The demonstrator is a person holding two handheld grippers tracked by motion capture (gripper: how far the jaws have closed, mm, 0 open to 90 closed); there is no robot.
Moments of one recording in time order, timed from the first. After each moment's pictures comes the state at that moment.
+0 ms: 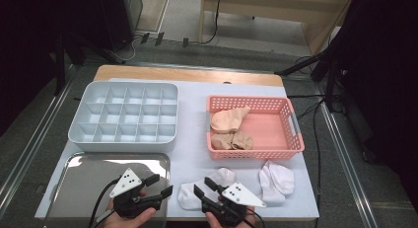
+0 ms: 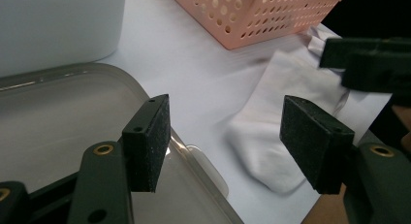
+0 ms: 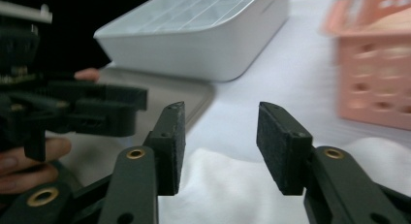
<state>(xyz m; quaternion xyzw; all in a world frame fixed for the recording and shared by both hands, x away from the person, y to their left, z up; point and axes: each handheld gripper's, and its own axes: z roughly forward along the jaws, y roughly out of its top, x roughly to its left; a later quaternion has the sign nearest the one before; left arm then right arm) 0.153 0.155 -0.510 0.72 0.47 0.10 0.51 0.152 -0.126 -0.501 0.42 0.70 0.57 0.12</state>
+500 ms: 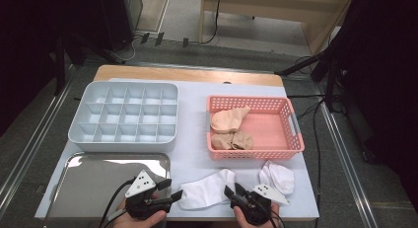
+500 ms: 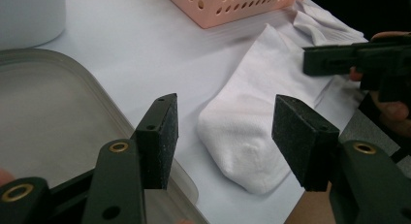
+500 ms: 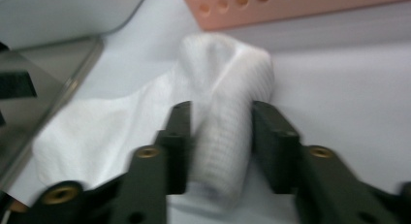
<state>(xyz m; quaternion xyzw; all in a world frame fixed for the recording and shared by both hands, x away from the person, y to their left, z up) 0.156 0.130 -0.518 0.75 0.44 0.07 0.49 0.165 -0.186 -0.539 0.56 0.68 0.47 0.10</state>
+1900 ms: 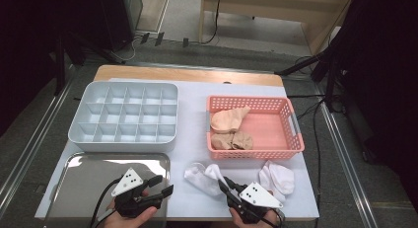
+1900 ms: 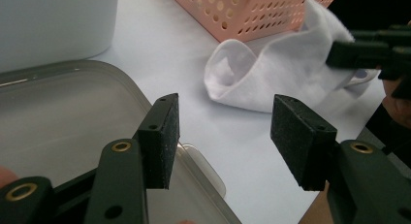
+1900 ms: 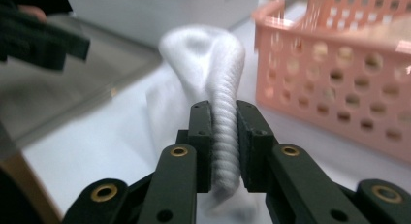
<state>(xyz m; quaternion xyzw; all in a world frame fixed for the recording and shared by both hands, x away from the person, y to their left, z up) 0.155 0.151 -0.511 0.72 0.46 0.09 0.51 0.165 -0.175 -0.516 0.35 0.76 0.51 0.20</state>
